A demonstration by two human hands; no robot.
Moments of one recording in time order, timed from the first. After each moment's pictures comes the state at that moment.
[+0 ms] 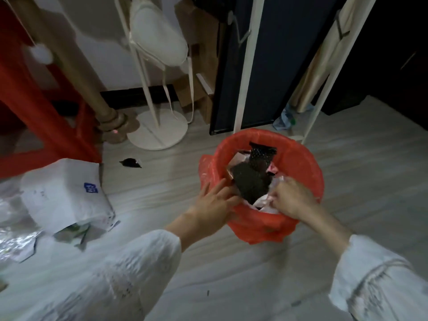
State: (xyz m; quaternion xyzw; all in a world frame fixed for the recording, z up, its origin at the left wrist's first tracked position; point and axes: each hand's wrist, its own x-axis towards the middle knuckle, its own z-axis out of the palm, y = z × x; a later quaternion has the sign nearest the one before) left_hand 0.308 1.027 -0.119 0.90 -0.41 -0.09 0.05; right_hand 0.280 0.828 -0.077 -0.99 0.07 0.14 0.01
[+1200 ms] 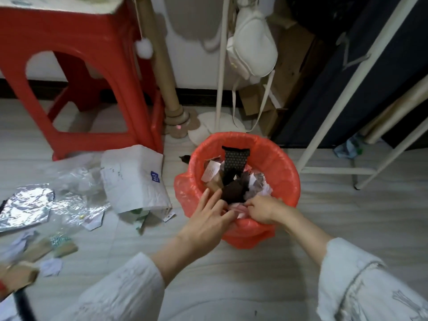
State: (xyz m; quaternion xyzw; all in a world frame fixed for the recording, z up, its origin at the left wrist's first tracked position) left_hand 0.303 1.195 -0.144 0.95 -0.31 0.05 0.06; right_hand 0.362 1.022 -0.112 -0.94 -0.04 0.33 0.01
